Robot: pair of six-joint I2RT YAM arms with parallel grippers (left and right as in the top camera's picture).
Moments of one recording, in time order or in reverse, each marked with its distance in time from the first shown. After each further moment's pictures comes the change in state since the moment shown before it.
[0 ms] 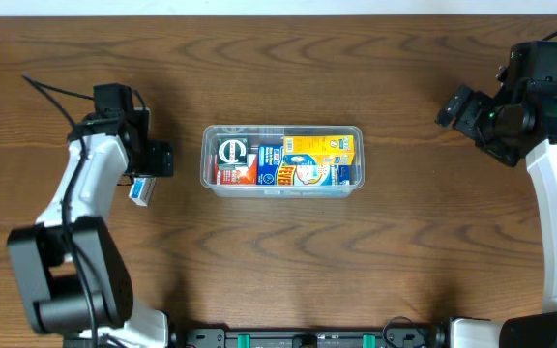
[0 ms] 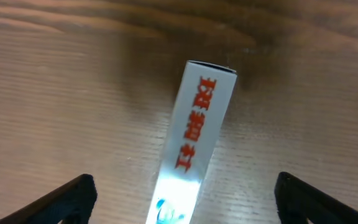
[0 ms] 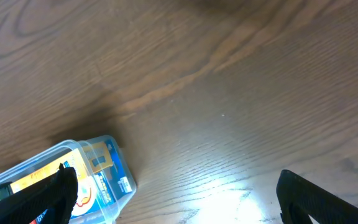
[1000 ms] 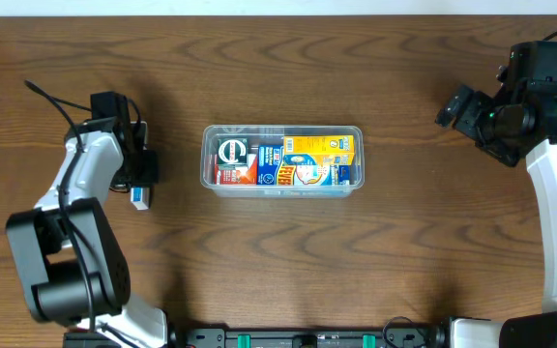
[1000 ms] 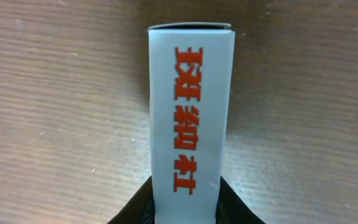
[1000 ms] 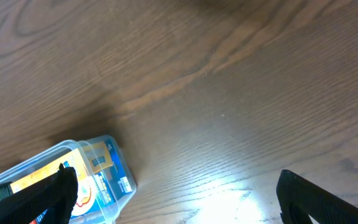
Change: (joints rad) left arm 0.044 0.045 0.000 -0.053 0.003 0.015; right arm 0.000 0.000 0.000 0.000 0.000 0.000
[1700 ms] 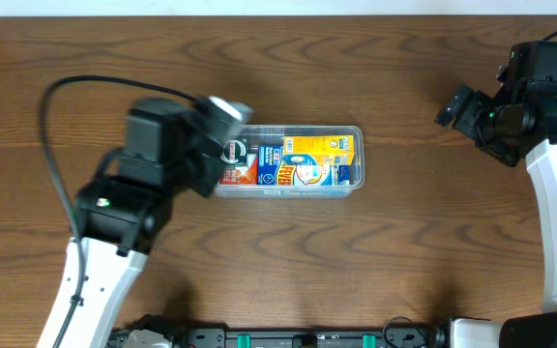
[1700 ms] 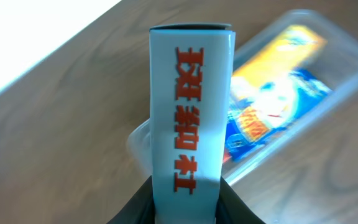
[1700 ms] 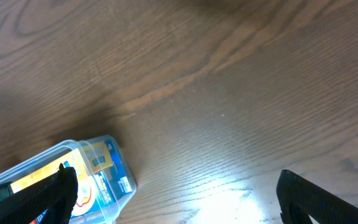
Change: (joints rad) left arm -0.526 -0.620 0.065 -0.045 0.196 0.272; right arm 0.000 0.000 0.000 0.000 0.000 0.000
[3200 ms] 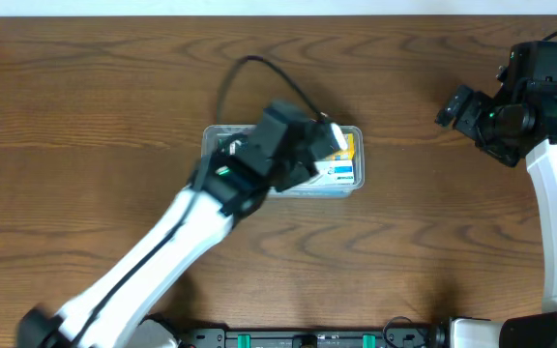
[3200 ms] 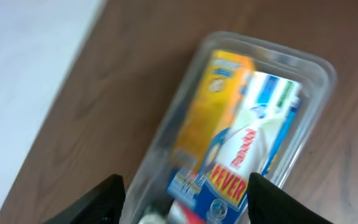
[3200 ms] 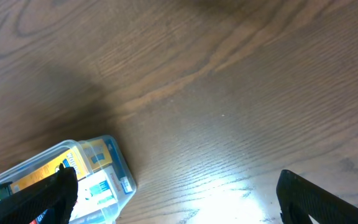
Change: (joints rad) left arm -0.308 0.232 0.000 0.245 -0.166 0.121; right arm 0.000 0.000 0.000 0.000 0.000 0.000
